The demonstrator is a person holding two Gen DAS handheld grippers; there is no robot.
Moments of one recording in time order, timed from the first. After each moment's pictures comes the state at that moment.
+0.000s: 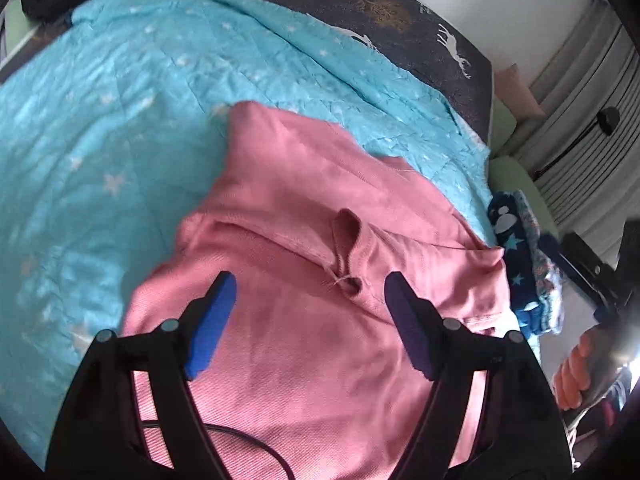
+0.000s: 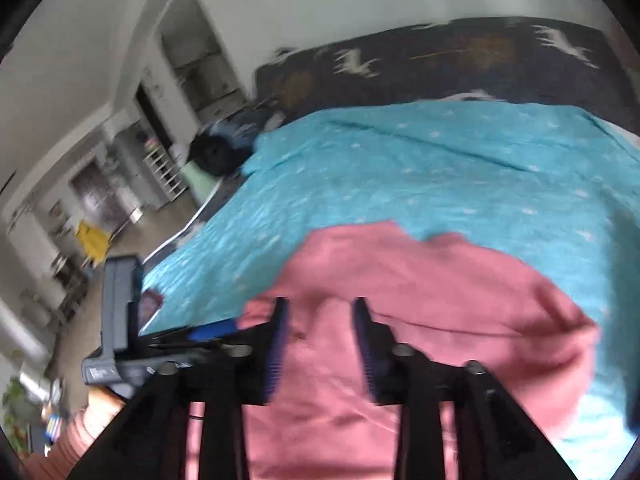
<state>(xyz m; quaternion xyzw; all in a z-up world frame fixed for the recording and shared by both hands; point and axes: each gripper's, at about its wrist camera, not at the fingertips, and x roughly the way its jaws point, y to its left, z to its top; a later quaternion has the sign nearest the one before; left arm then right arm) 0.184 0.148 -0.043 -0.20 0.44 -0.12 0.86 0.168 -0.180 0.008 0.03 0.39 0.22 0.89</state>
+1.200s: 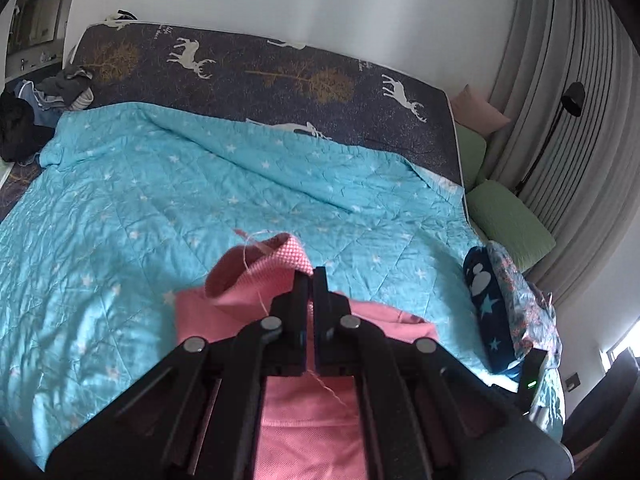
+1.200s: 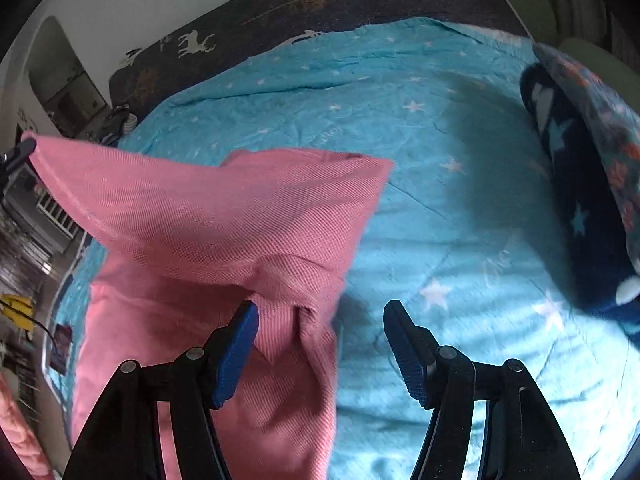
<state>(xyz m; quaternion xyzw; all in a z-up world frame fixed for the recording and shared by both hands) 0.243 0.093 0.106 -0.10 0.31 -0.13 0.94 0.174 -0.266 -0.068 0.01 0.48 0.01 0.88</state>
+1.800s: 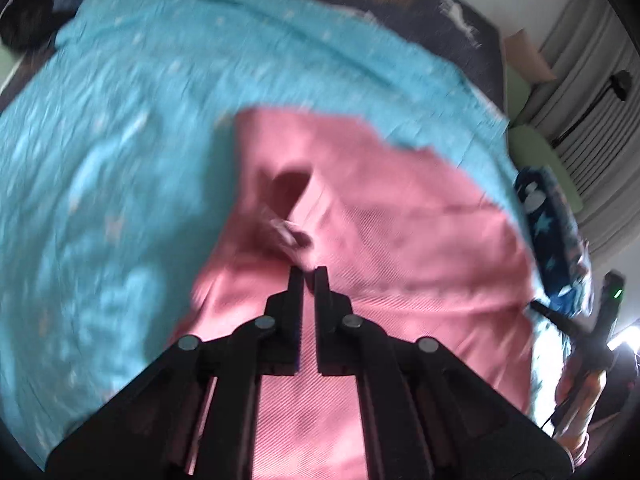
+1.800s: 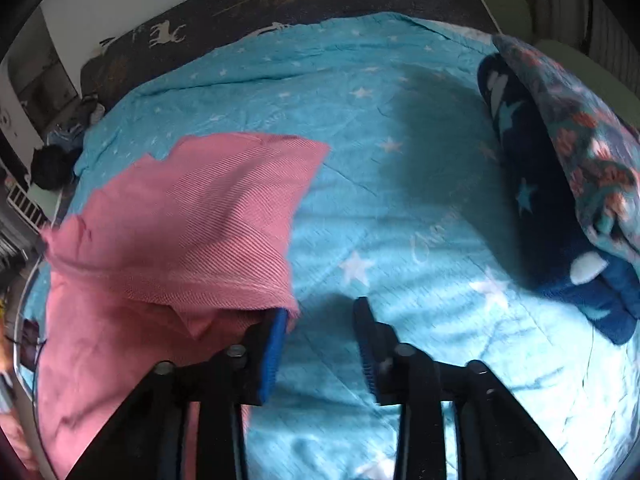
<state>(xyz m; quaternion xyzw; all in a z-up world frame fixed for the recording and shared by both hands) 0.220 0.161 -0.054 -0.13 0.48 -0.10 0.86 0.137 -0.317 -0.068 0.03 0.50 -0.04 0.86</state>
